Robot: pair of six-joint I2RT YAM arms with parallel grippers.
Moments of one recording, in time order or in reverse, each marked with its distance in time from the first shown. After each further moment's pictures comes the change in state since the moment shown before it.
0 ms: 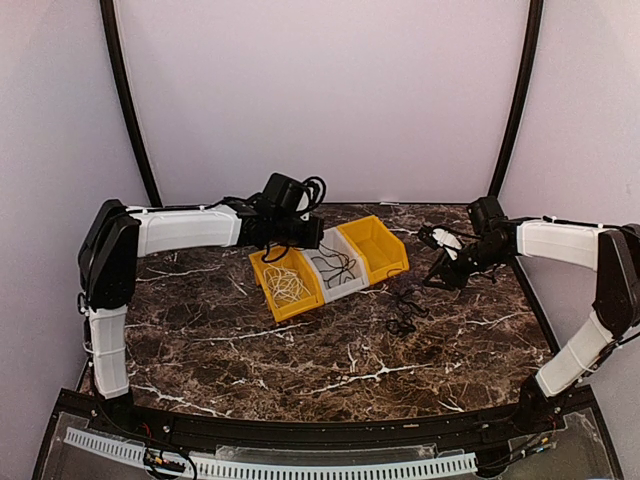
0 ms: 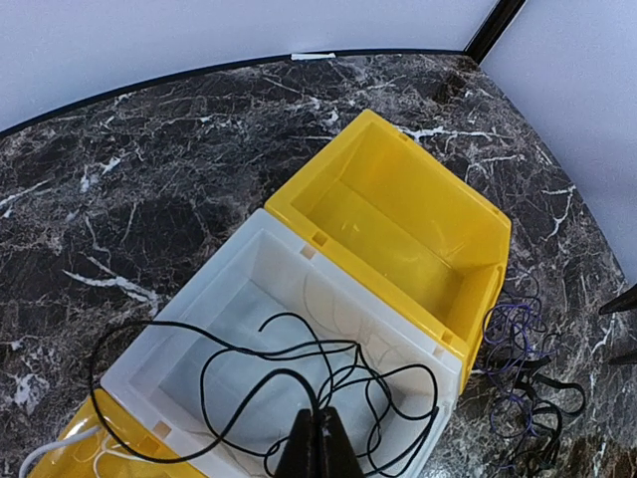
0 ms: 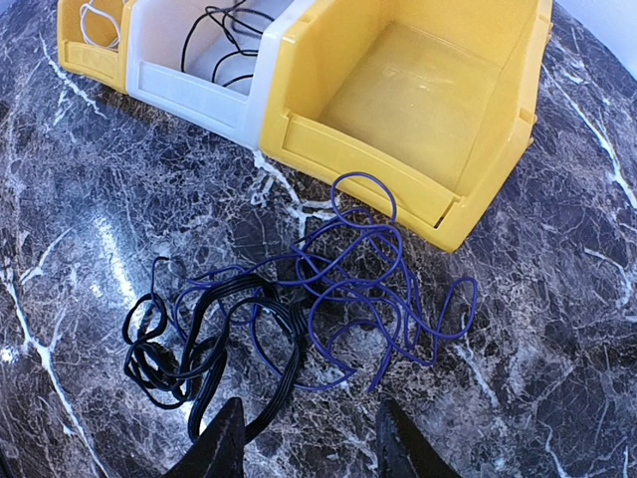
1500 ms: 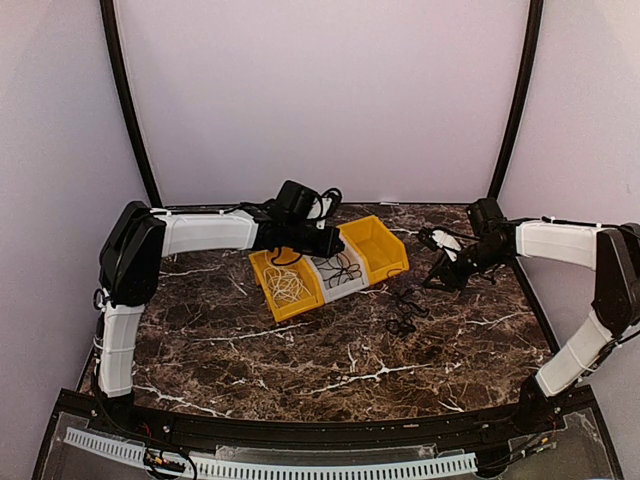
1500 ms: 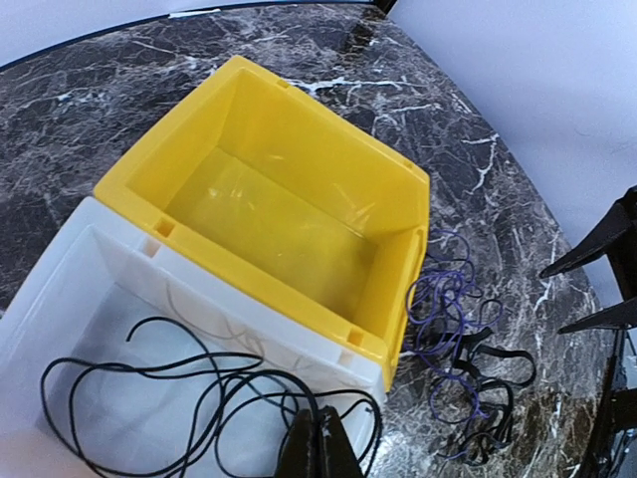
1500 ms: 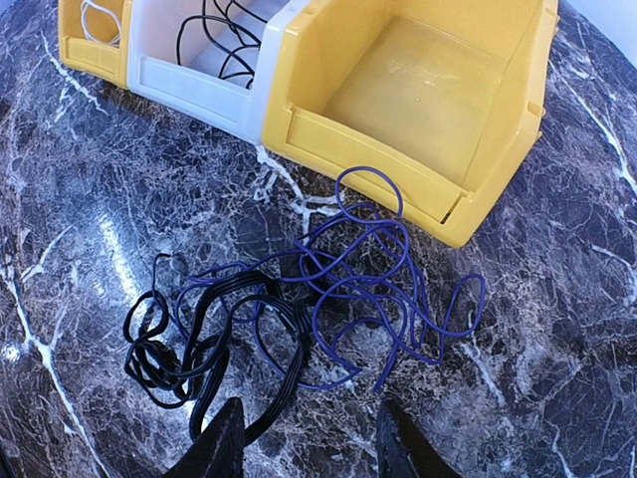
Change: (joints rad) left arm -0.002 0.146 0.101 0.041 0.286 0.005; right arm 0.000 0.009 -0.002 -0.001 -0.004 0.000
